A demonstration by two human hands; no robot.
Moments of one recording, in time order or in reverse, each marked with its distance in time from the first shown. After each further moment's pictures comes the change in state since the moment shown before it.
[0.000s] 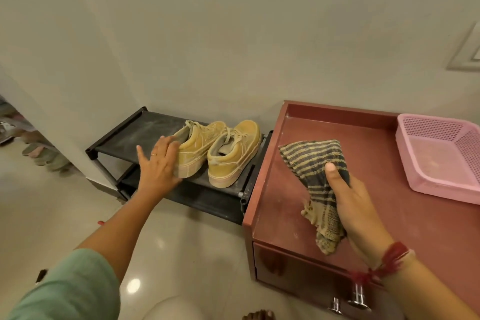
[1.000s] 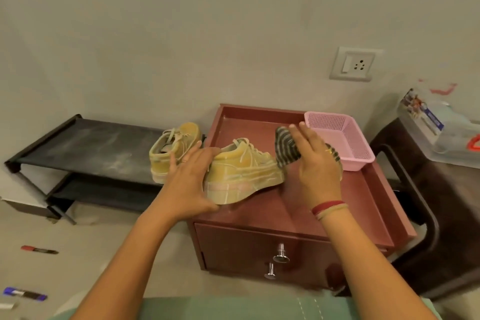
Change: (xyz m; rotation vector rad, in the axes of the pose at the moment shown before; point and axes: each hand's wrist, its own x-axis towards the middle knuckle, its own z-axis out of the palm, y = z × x) left_hand -0.067 0.194 -0.136 -0.664 -0.147 0.340; right_hand -0.014 -0.017 -0.086 -1.109 0.431 -0.718
